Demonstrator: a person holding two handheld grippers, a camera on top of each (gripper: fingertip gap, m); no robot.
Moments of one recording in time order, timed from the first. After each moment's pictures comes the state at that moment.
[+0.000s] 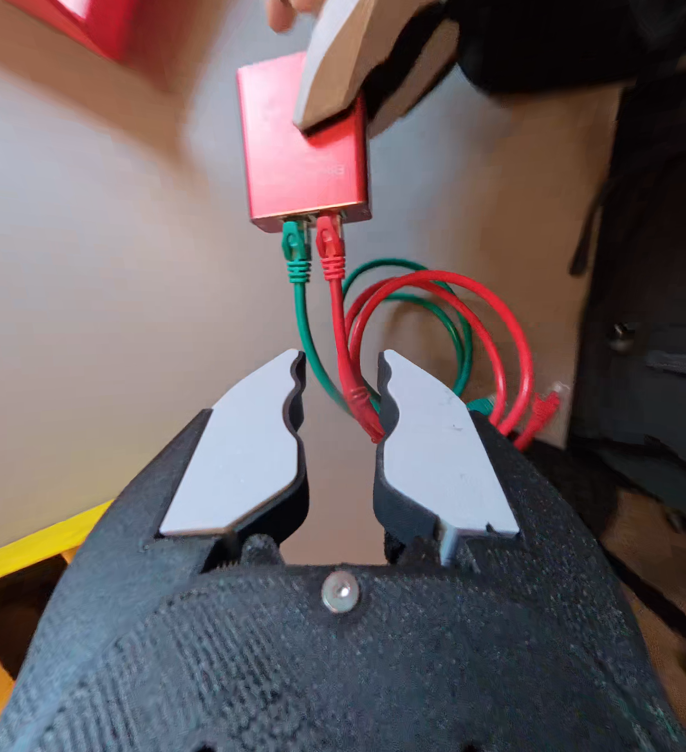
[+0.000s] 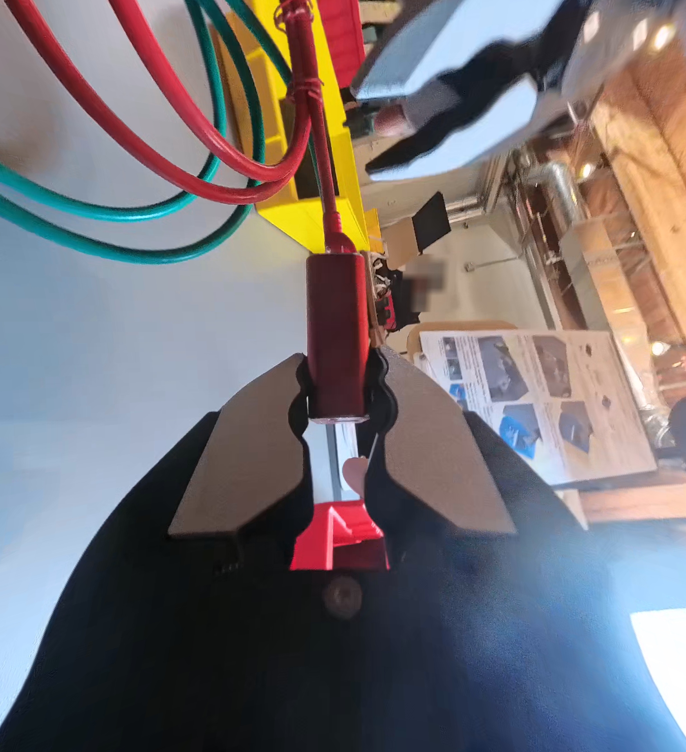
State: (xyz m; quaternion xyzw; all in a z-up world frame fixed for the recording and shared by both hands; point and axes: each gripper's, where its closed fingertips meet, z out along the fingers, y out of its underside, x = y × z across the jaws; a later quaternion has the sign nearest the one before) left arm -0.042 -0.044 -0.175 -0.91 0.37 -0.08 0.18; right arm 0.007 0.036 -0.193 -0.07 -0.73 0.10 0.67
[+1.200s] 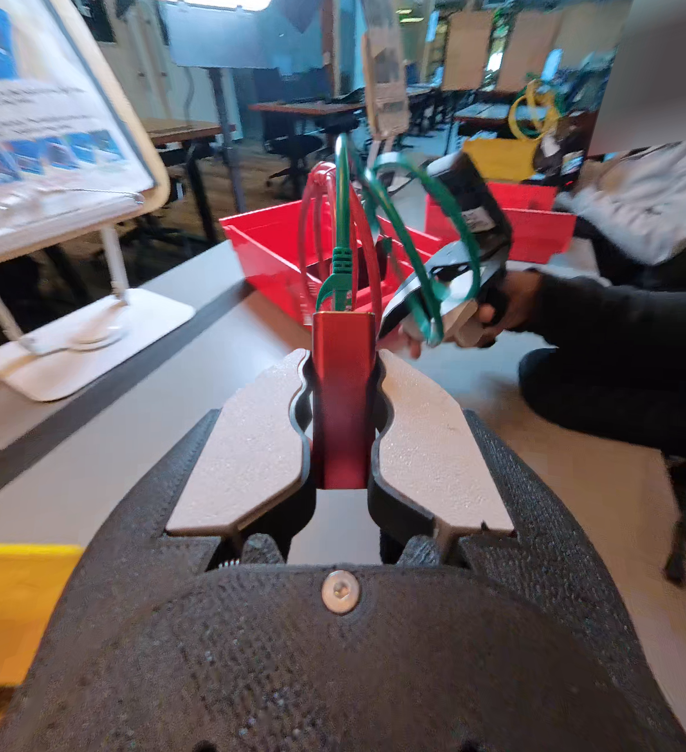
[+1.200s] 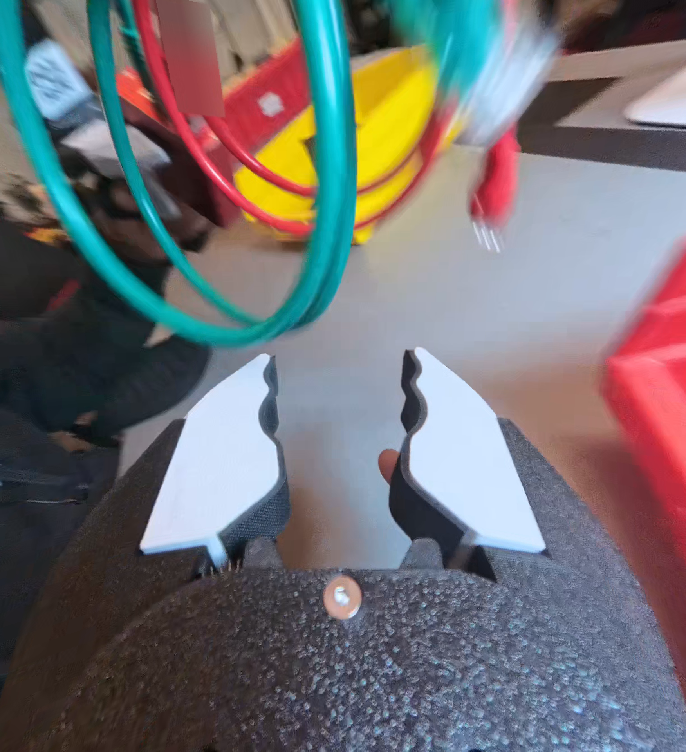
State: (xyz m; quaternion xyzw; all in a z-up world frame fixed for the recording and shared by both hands) left arm -0.085 -0.006 -0.118 -0.76 0.14 -0.12 0.63; right arm 0.004 0.082 -0.207 -0.56 -0.57 0.57 0.19
